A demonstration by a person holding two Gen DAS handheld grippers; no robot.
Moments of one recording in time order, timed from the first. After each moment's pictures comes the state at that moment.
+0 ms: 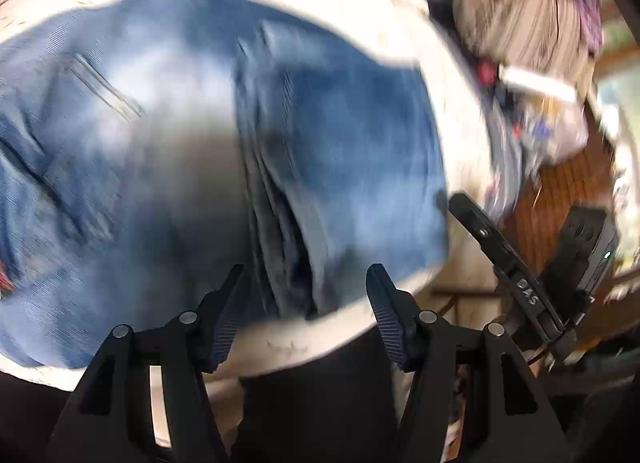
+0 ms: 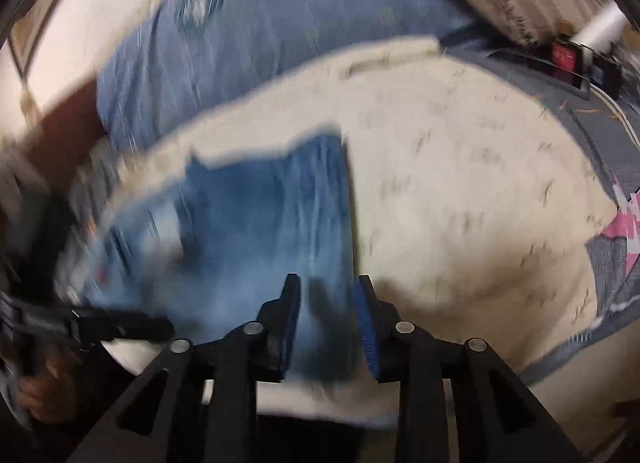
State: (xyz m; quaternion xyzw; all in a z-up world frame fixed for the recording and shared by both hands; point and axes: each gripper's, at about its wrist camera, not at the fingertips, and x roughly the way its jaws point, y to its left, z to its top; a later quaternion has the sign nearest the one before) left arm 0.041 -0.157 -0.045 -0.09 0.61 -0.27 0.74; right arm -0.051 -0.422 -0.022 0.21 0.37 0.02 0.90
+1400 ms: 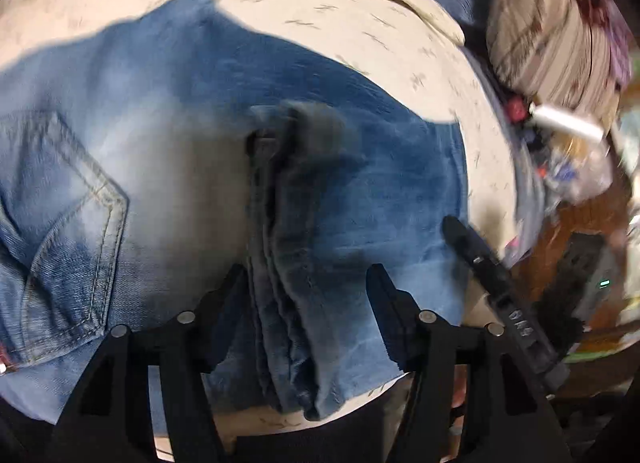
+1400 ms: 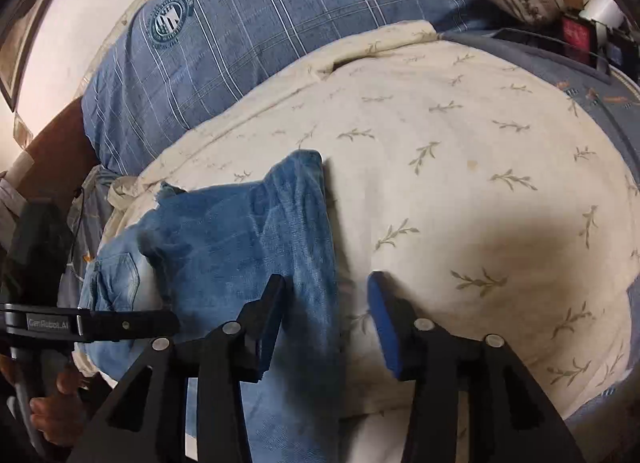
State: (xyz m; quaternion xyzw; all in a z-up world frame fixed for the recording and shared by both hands) left arm 0.073 -0.192 -0.044 -0.06 0.62 -0.23 0.75; right arm -0.017 -0.426 -0.044 0.21 0.39 0.02 0.90
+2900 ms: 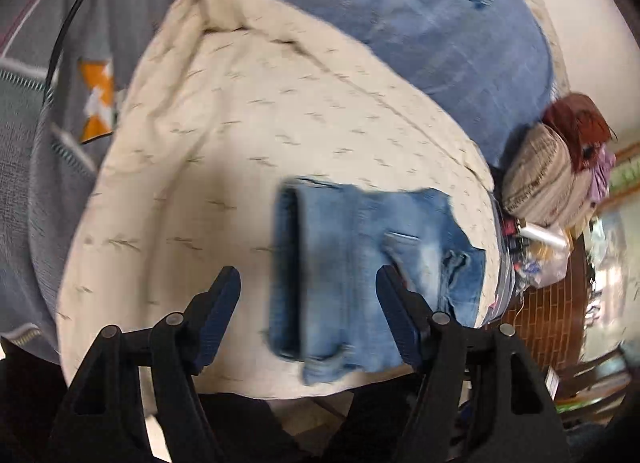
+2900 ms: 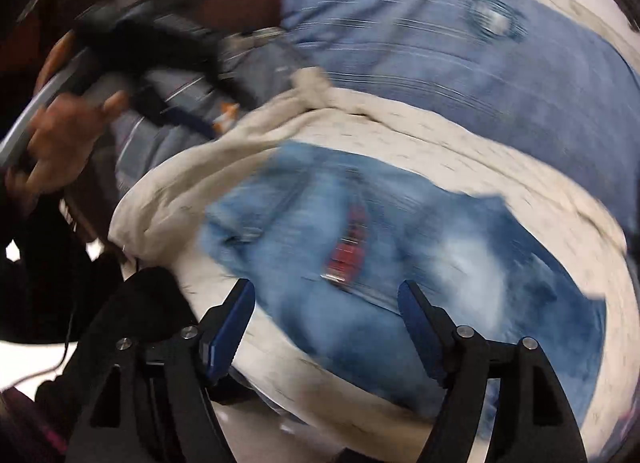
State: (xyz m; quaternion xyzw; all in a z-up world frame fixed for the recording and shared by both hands) left arm 0.141 0.147 0.005 -0.22 0.57 -0.18 0.77; right arm -0.049 -0.062 -0.010 -0.17 0.36 0.21 0.90
